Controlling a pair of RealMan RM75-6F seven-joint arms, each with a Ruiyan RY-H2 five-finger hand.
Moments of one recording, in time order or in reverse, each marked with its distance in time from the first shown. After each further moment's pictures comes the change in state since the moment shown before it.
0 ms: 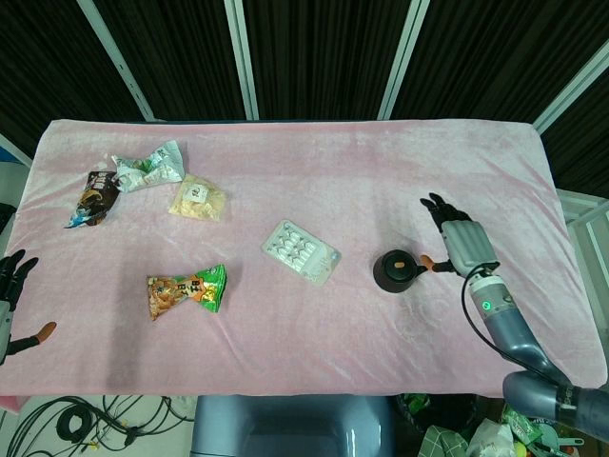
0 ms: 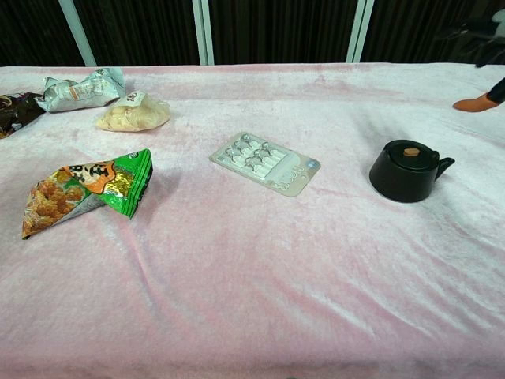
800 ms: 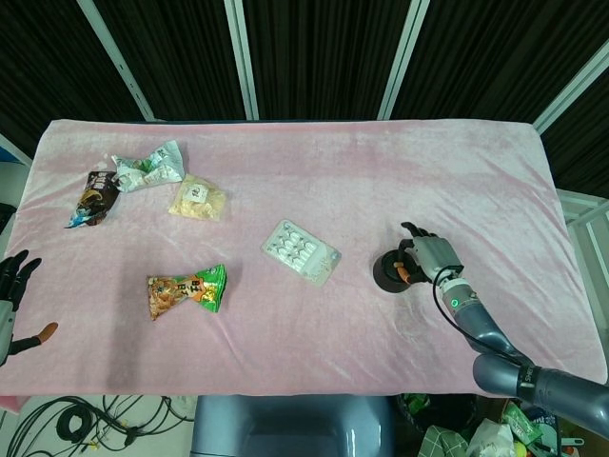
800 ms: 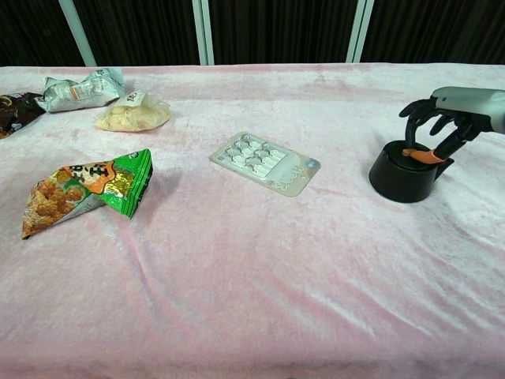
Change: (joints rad) left arm -0.005 0.003 0.004 0.001 -0.001 -0.014 0.006; right arm 0.107 -0.194 -0.020 0.216 0.155 -0.279 0.011
